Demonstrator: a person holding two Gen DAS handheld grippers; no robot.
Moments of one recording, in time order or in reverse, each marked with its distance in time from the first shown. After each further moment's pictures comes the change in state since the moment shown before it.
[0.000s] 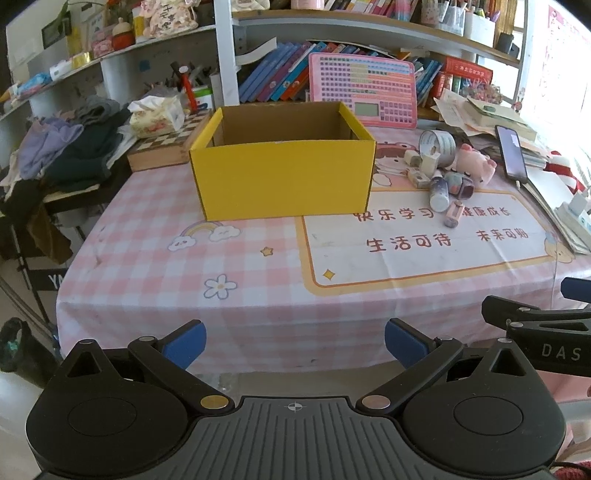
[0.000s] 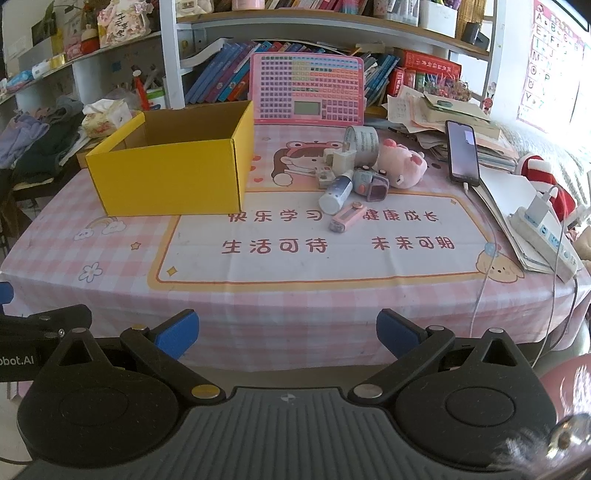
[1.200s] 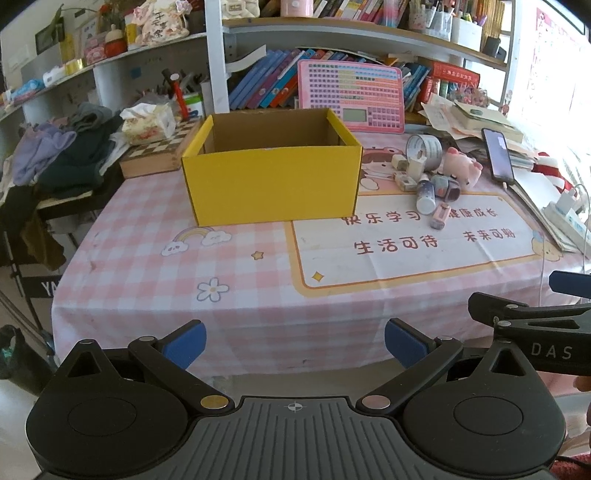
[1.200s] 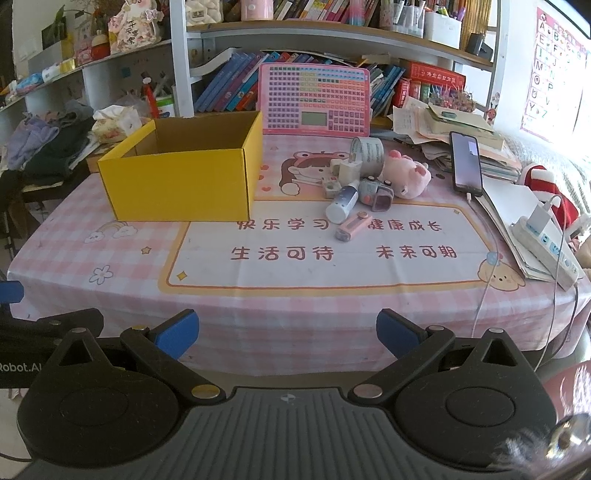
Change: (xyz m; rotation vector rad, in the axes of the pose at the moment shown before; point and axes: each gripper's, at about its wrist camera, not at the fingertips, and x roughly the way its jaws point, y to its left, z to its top) left arm -0.010 -0.002 -0.003 0.015 -0.025 -0.037; right arm -0.012 0.004 -0.002 -0.013 -0.031 0.016
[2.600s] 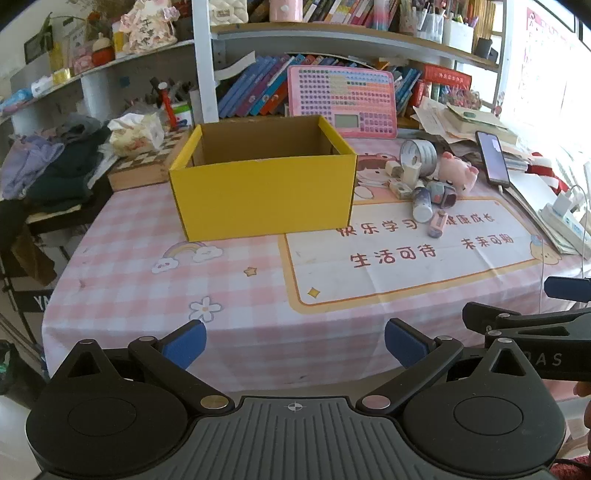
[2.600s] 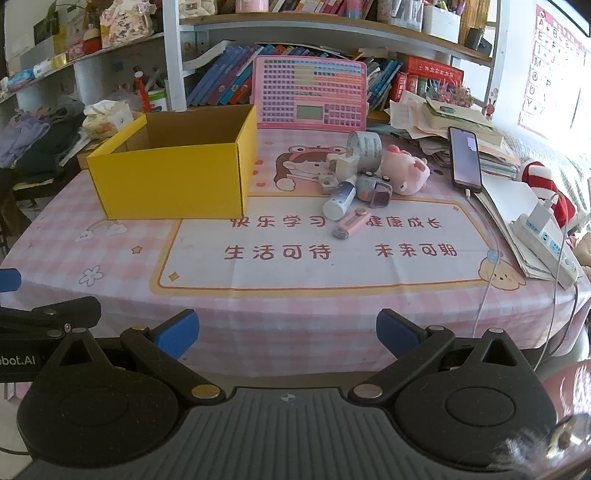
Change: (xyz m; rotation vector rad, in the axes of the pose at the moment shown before) left arm 0.015 0.001 0.011 0.027 -0.021 -0.026; right arm 0.017 0.001 0.007 0.008 0.023 -0.024
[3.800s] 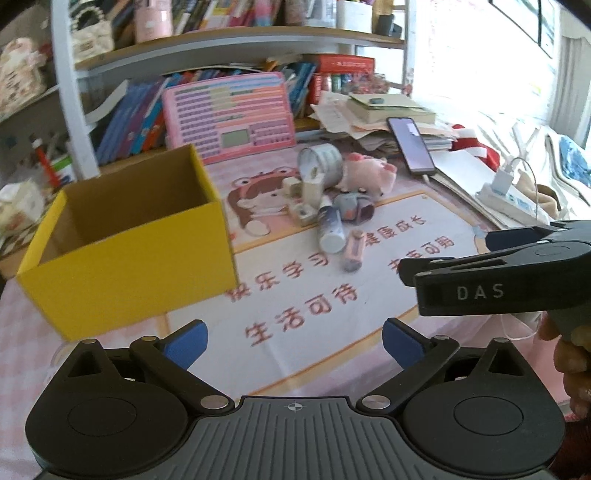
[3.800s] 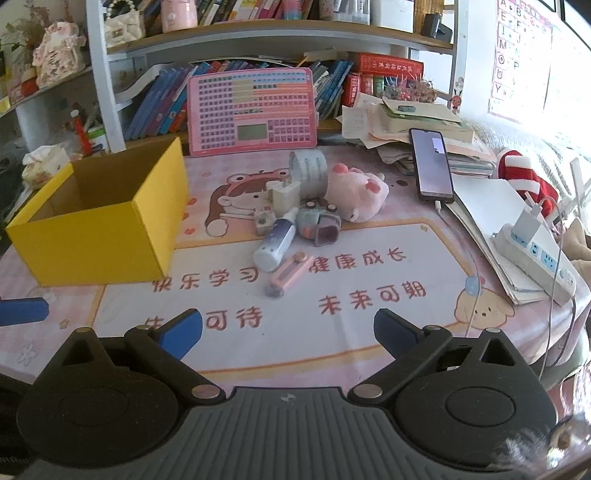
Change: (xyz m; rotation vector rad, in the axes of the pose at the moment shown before) left arm 0.078 -0.075 0.064 0.229 -0.037 -0.230; right arm 0.065 -0.074 0.055 0.112 -0.041 -0.066
